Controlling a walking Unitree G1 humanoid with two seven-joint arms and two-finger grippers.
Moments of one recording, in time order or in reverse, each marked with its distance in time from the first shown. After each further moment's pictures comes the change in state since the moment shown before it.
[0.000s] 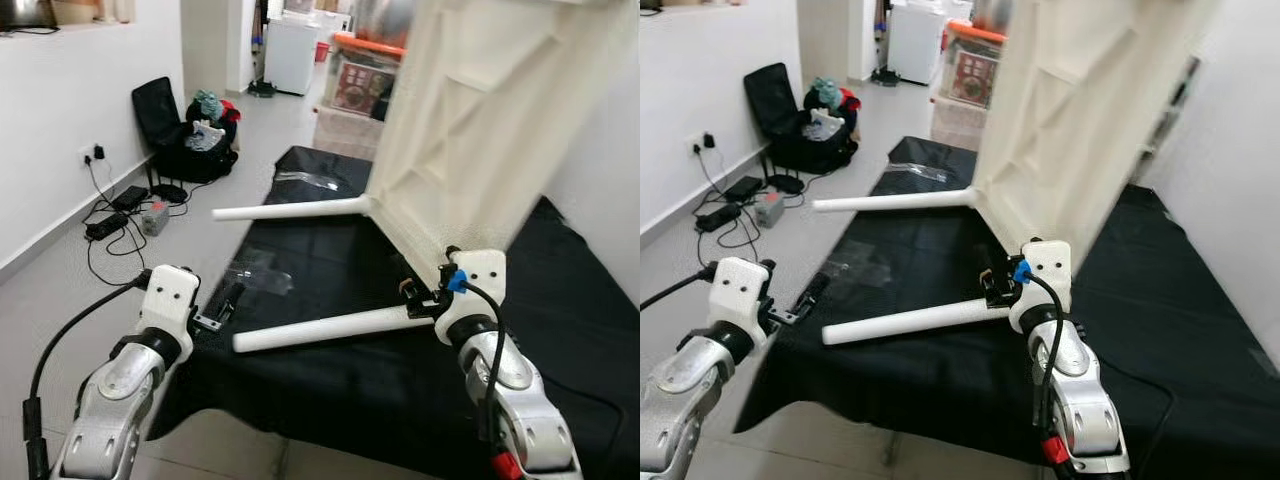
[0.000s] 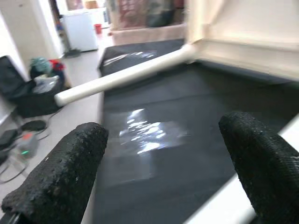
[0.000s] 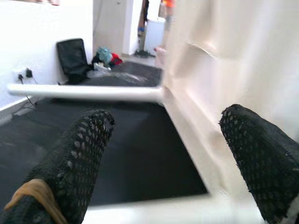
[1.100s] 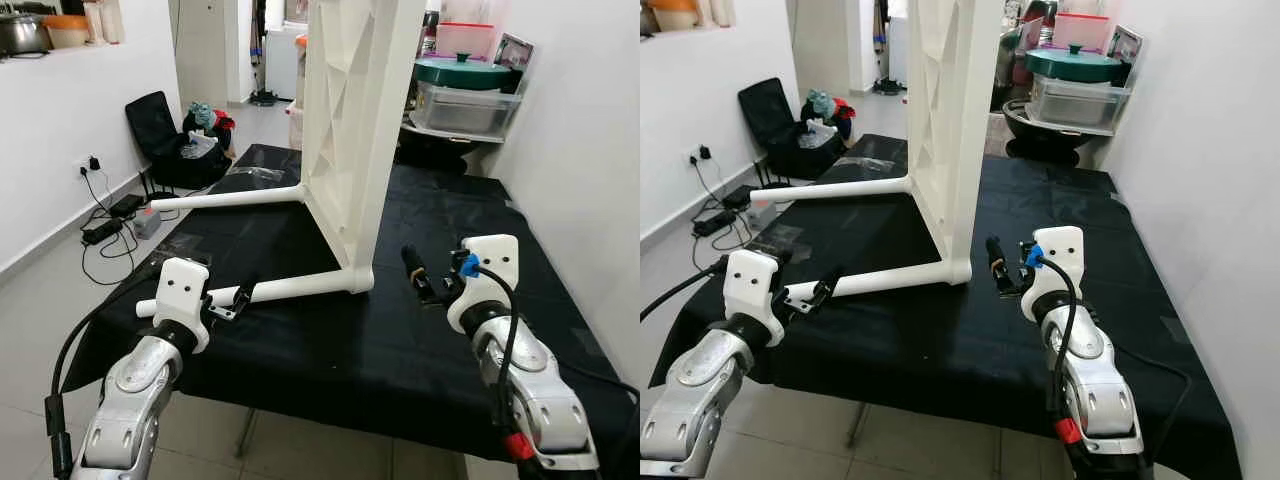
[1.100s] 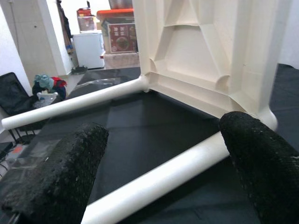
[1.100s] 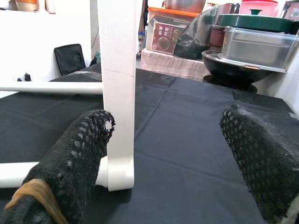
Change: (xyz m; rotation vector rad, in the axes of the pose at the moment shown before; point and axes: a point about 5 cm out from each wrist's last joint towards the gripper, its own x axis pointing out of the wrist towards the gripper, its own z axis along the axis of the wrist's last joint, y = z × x) left arm 0.004 0.008 0.007 -0.054 -0.070 0.050; right arm 0.011 -0.005 0.011 0.009 -0.009 0.014
